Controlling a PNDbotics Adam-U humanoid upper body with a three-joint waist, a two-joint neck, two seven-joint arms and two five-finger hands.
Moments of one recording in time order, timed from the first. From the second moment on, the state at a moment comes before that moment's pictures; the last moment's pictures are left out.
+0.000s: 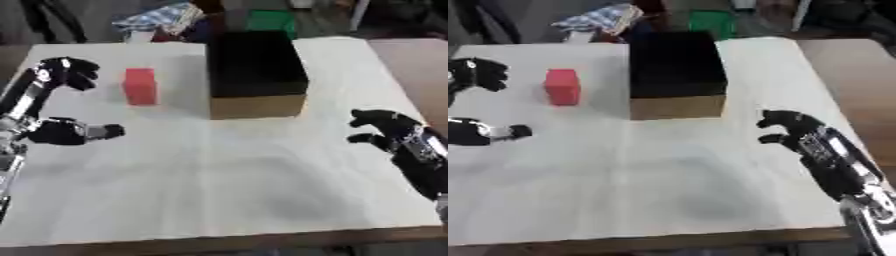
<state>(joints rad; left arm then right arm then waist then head) -0.27 0.52 0.01 -1.75 -0.28 -0.08 -0.14 -0.12 -0.32 0.06 -1.80 -0.21 -0.12 0.42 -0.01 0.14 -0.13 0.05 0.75</state>
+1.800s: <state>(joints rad) -0.82 0.62 -0.15 -0.97 -0.68 -0.30 -0.32 -0.11 -0.32 0.08 -1.80 -0.21 -0.11 0.43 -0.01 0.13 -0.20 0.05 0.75</state>
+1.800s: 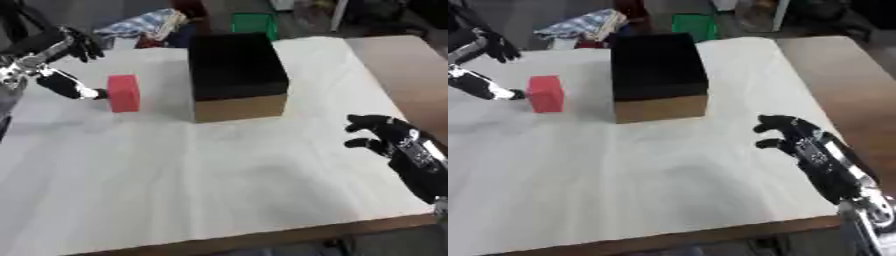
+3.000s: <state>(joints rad) -0.90 0.52 -0.10 -0.76 -0.92 -0.29 -0.16 -0.12 -0.32 0.09 -1.80 -0.21 -0.11 0.44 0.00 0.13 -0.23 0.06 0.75</state>
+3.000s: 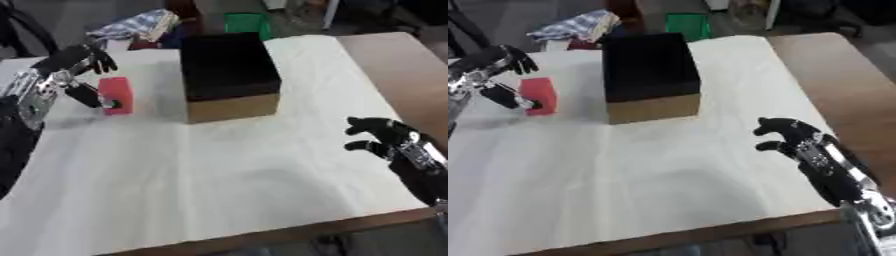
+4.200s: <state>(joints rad) -0.91 0.52 -0.06 -0.69 -0.97 -0.24 -0.11 -0.12 -0.32 0.09 -1.80 -0.21 -0.11 0.44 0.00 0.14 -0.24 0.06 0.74</state>
